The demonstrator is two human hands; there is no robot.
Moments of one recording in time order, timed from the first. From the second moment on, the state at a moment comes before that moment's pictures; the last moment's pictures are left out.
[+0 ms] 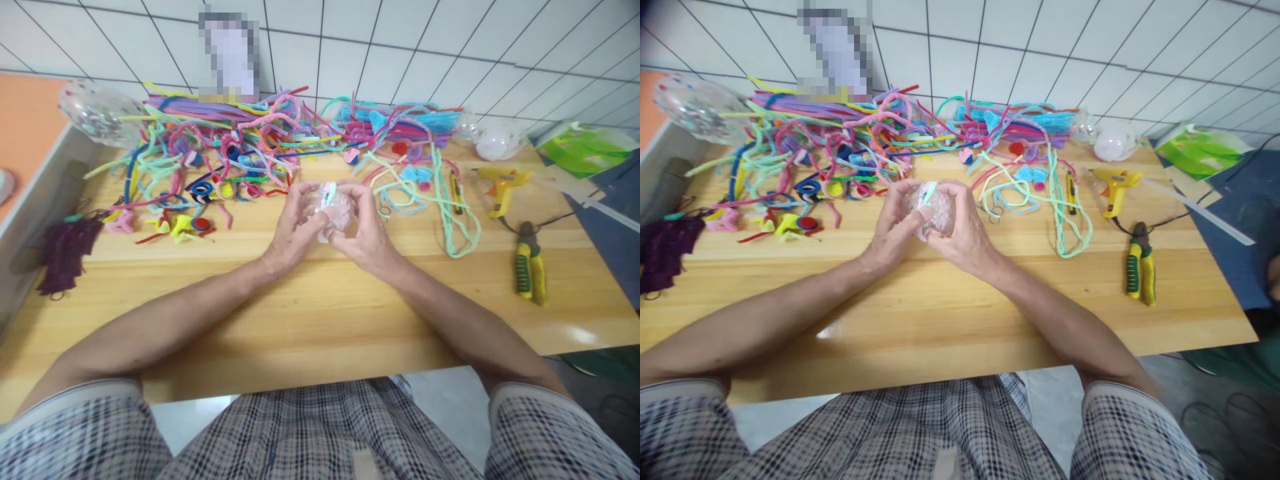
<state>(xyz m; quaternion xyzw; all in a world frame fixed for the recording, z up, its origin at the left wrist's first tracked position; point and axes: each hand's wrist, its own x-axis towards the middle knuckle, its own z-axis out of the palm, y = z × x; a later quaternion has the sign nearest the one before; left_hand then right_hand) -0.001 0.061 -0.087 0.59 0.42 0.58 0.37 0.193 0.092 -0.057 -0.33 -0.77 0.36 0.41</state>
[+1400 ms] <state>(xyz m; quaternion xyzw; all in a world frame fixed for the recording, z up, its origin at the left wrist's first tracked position) -0.008 0.057 -0.081 0.61 0.40 0.58 0.36 0.207 0.108 -0.071 -0.18 -0.88 0.12 0.42</state>
